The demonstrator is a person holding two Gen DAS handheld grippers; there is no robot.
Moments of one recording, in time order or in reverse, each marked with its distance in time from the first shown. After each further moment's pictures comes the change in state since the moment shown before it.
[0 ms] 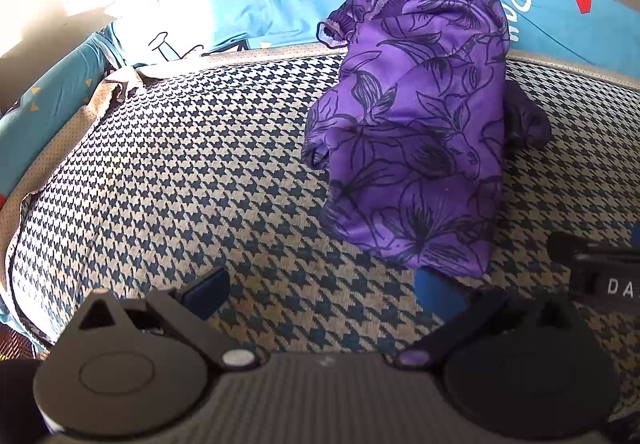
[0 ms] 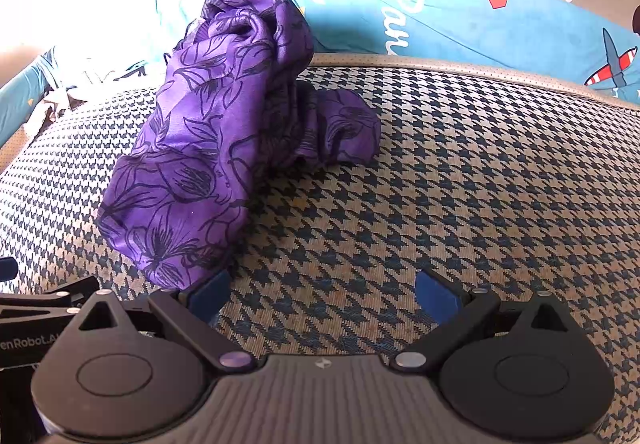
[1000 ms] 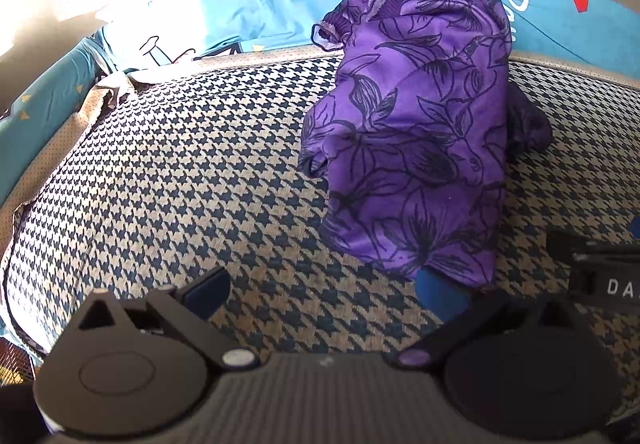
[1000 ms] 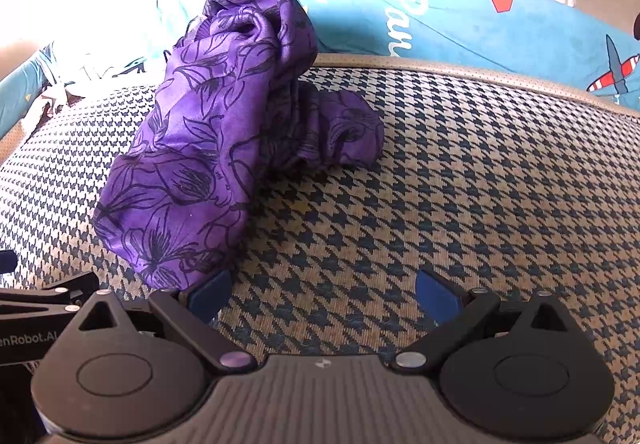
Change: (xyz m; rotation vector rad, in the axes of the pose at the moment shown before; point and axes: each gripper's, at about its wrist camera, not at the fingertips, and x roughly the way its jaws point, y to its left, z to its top) left arm 0.013 0.004 0.008 0.017 0.000 -0.022; right arm 0.005 0.003 0.006 -0.020 -0.002 -0.011
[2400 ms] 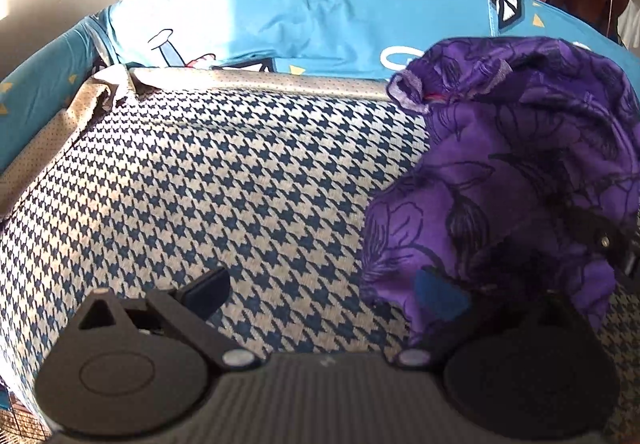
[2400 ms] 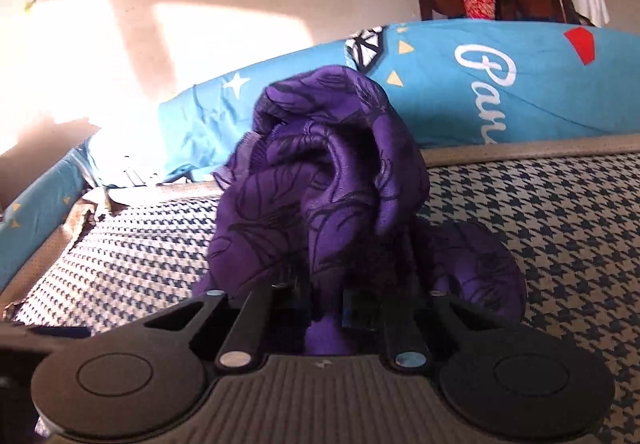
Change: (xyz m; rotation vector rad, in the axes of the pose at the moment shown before) left arm 0.069 0.070 0.087 -0.158 -0.032 -0.021; right arm 0.056 0.034 0.080 0.085 -0.242 0.241
